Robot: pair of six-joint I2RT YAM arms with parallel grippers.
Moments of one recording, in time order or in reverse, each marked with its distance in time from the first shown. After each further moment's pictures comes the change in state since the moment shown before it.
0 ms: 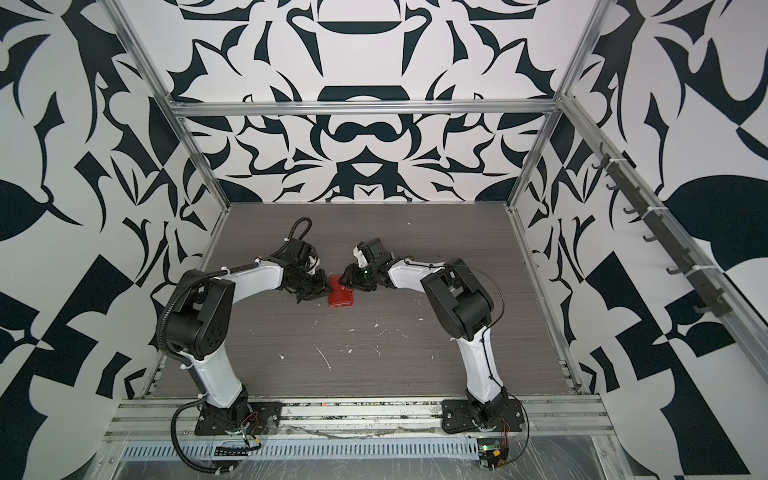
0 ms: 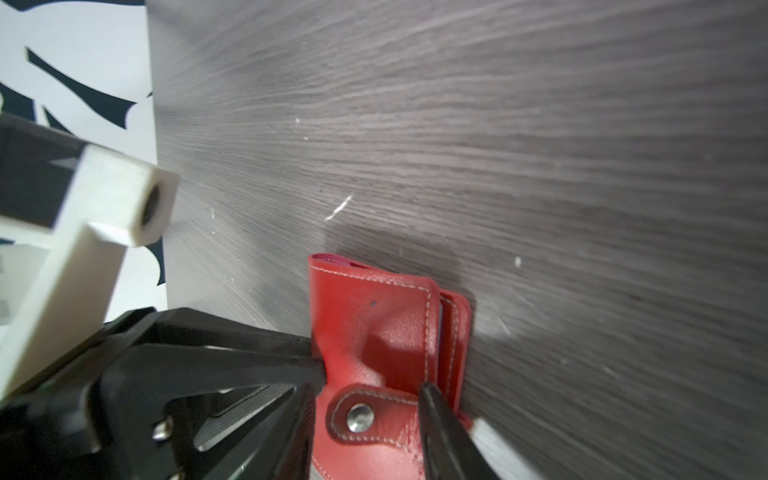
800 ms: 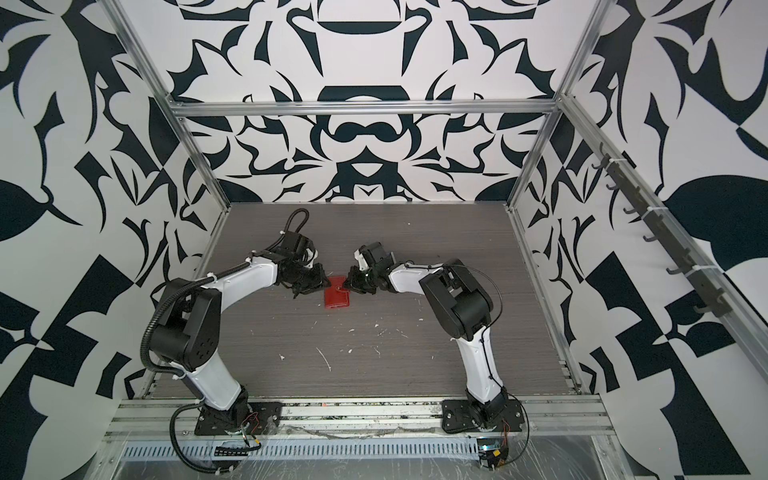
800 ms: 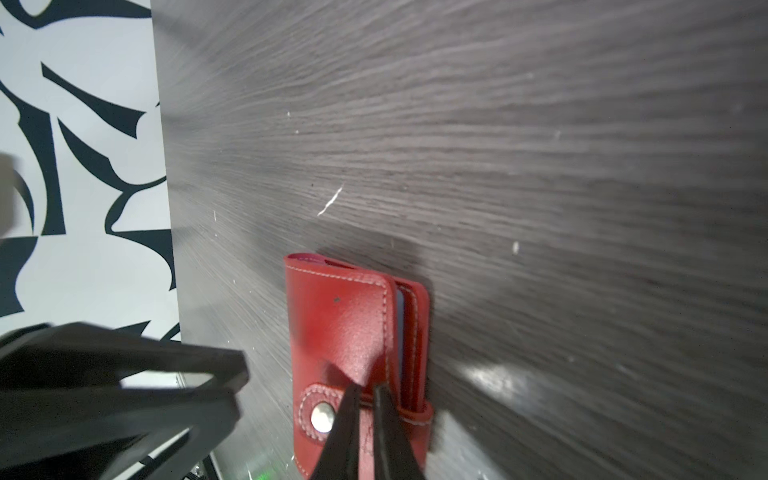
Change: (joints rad) left arm -0.003 -0.090 0.063 -0.100 -0.036 0.056; right arm 0.003 0.004 -0.051 0.075 -0.006 0.053
